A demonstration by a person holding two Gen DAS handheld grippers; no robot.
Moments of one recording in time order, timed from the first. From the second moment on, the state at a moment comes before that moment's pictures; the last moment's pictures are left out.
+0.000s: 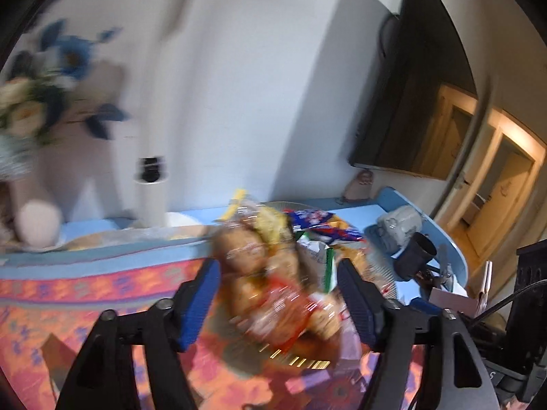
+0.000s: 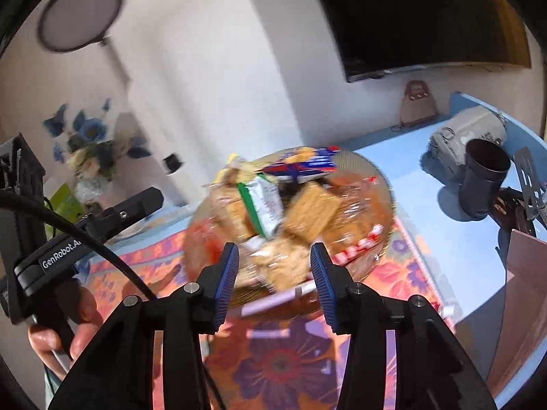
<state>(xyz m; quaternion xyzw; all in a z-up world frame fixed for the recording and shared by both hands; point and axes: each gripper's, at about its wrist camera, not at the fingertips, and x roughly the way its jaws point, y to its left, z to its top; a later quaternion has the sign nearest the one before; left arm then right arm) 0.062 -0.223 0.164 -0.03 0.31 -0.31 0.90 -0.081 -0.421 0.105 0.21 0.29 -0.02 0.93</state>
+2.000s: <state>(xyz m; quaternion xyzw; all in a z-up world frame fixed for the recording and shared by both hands) -0.007 -0.010 0.046 -0.03 0.35 -0.02 0.94 -0.066 -0.212 0.035 0.03 0.26 -0.02 0.97</state>
